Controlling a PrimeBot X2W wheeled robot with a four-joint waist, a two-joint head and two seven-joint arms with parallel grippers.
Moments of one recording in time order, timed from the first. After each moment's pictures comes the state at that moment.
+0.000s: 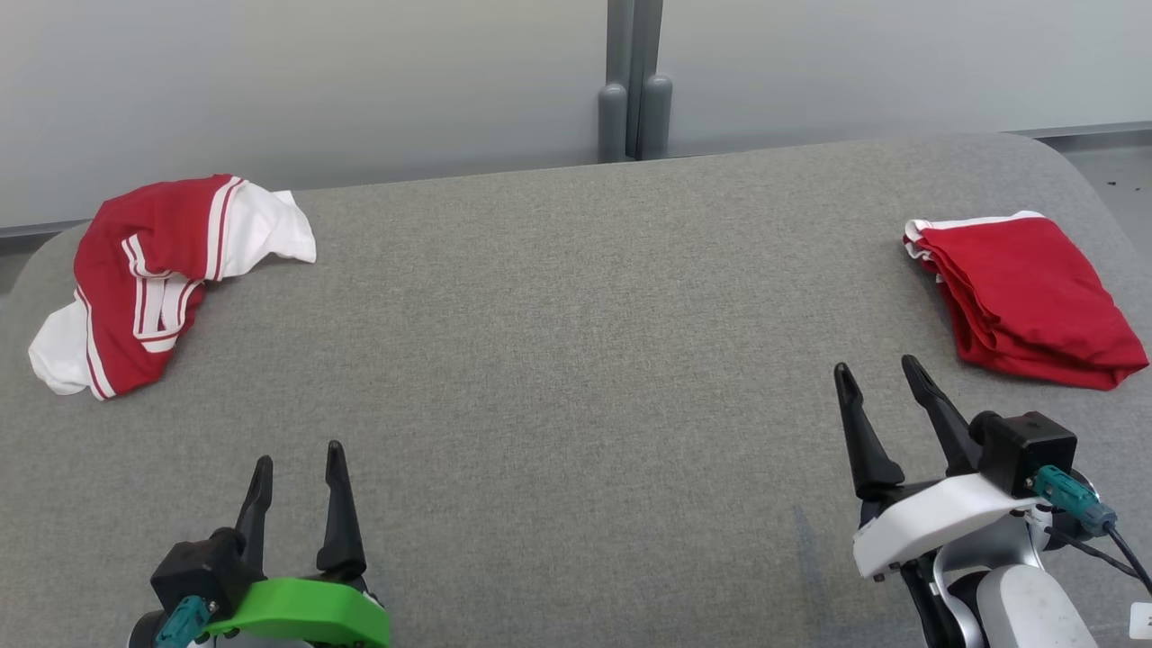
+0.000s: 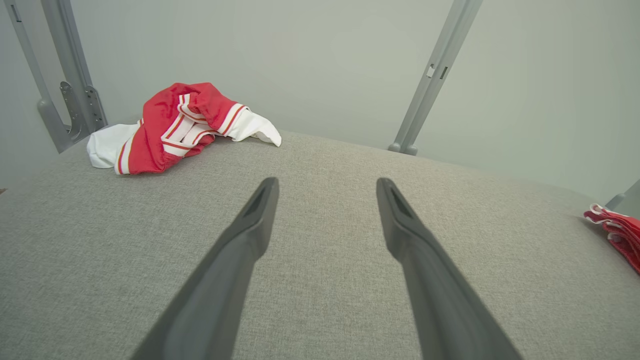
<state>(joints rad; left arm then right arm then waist) 0.03 0.15 -0.21 0.11 -0.45 0.13 -0.22 -0.06 -0.05 0.04 0.04 0.20 0.13 -0.06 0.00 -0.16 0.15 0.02</state>
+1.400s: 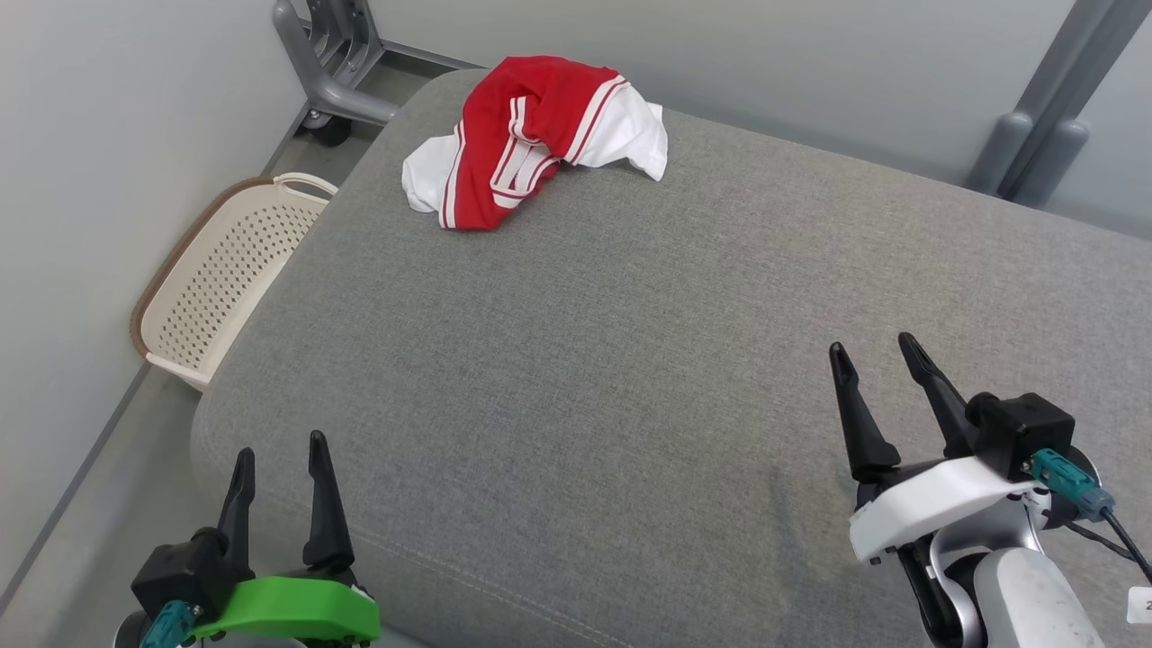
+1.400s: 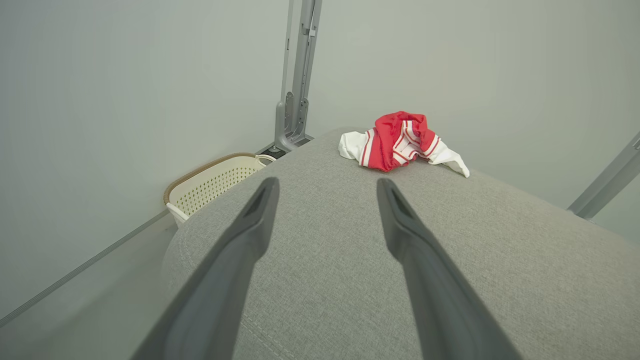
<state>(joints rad) 0.04 0.15 -0.19 0.08 -0.47 0.16 -0.25 -0.09 -0.05 0.05 0.03 0.18 0.13 -0.06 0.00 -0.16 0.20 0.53</state>
